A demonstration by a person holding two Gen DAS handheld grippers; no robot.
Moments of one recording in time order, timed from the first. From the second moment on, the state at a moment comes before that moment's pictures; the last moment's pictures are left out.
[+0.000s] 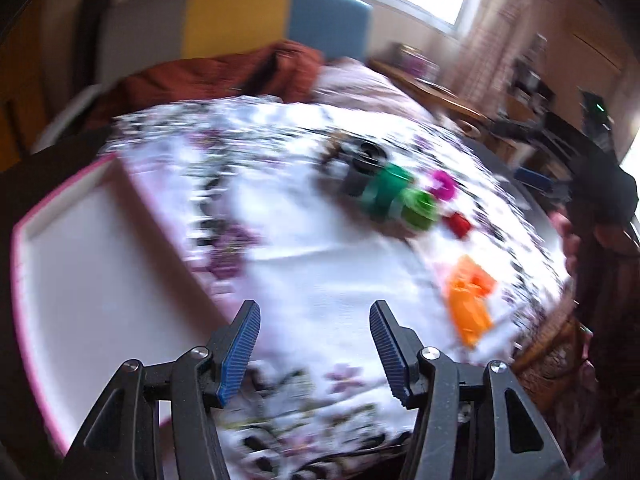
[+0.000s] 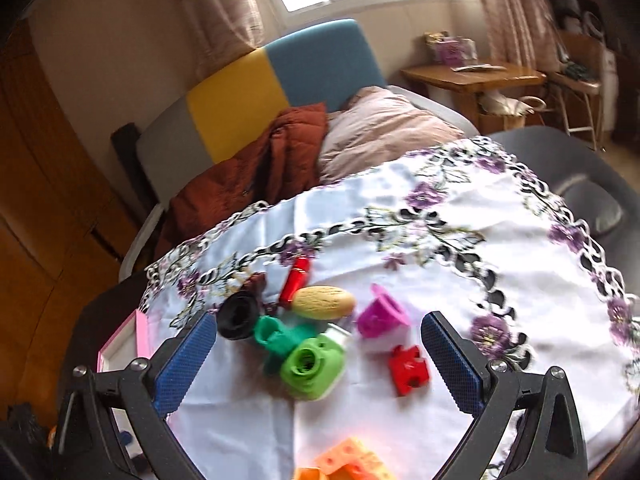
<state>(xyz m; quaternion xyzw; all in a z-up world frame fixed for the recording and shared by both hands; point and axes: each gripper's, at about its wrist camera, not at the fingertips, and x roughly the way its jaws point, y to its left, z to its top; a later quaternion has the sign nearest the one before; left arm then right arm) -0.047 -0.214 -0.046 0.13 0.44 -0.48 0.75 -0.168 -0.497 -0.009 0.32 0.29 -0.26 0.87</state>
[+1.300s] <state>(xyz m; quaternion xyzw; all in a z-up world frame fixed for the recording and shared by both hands) -0.065 -0.266 -0.106 0.20 0.44 -0.49 0.73 -0.136 -0.494 -0.082 0.36 0.49 -0.19 0.77</state>
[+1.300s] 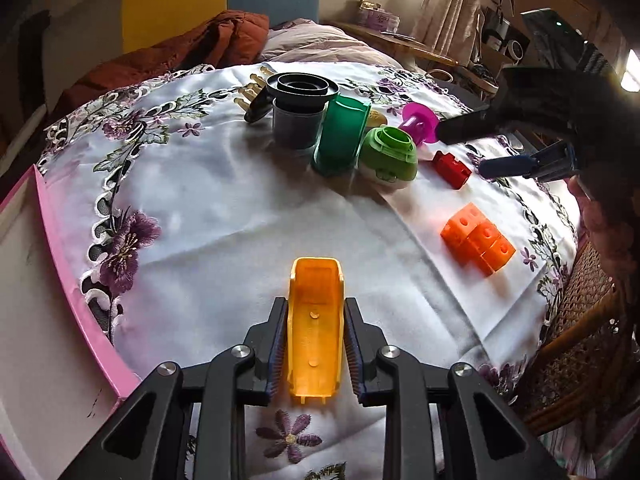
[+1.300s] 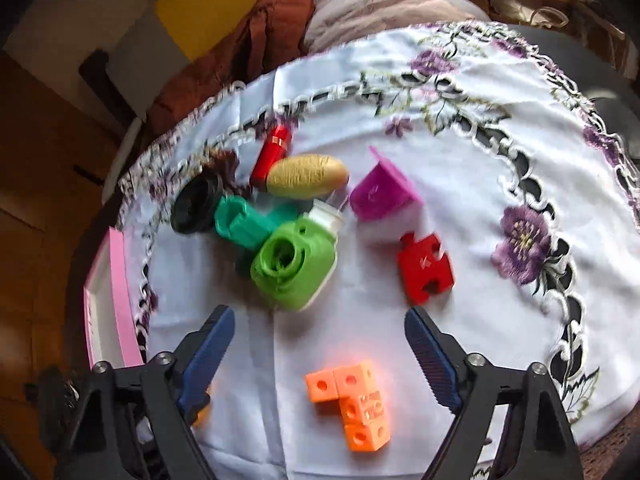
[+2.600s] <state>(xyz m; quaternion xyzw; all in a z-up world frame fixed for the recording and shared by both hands) 0.000 -0.145 -0.027 0.08 0.39 -0.33 0.85 -0.067 -0.366 -0.110 0.15 0.54 -0.09 0.82</state>
